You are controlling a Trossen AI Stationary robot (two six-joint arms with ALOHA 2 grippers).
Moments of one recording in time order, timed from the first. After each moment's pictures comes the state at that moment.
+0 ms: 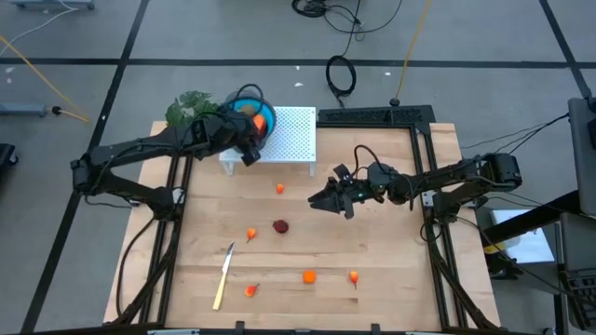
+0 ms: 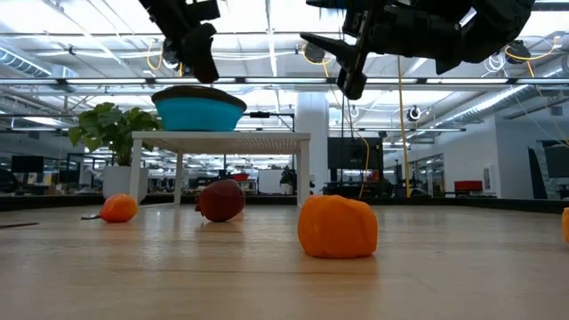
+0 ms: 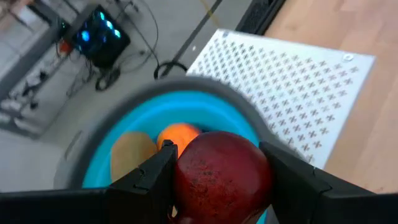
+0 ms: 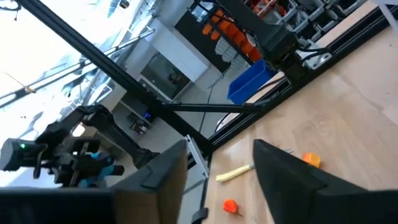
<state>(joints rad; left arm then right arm) 0.34 1.24 1.19 -0.64 -0.43 0.10 -0.05 1.43 0.63 0.85 -0.32 0.83</state>
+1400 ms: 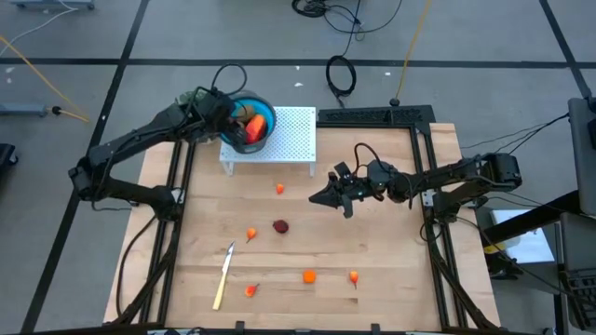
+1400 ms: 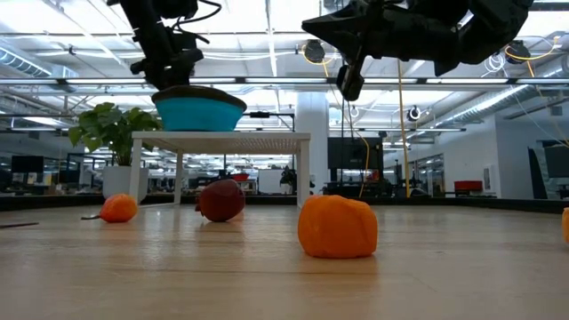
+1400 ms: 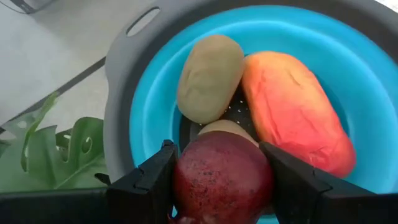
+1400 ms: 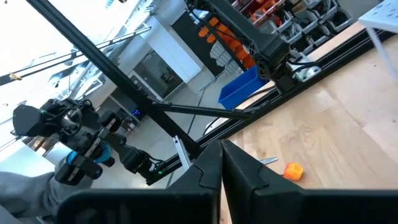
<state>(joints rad) 0.63 1.24 1.19 -0.83 -0.31 -0.17 -0.07 1.43 0.63 0.85 -0.32 0.75</state>
